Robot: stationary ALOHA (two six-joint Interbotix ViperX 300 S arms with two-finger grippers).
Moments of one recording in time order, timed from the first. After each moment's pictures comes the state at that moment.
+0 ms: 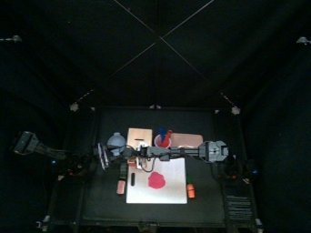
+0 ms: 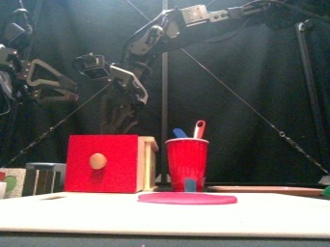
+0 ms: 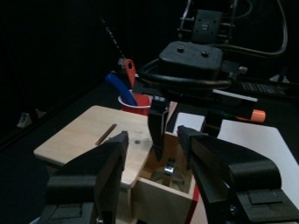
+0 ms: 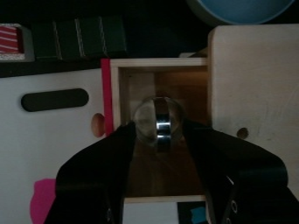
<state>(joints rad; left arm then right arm) -0.22 -0.63 1.46 -0.68 -0.98 0.41 -0.09 0.50 -0.27 -0.08 0.88 0.03</state>
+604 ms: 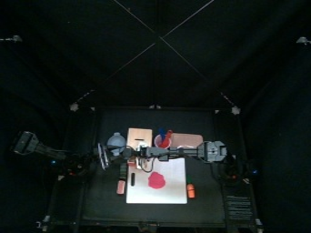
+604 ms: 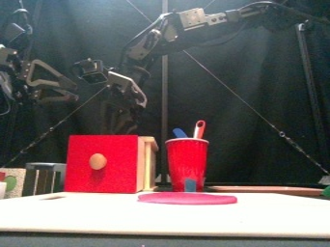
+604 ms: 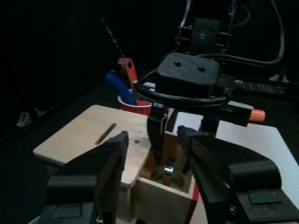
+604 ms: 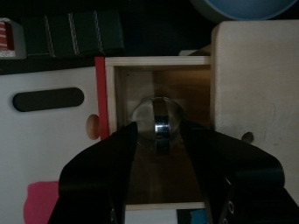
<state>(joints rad) -0.22 -0.63 1.46 -0.68 -0.97 0.41 -0.09 0.53 -0.28 -0.10 0.89 0.02</state>
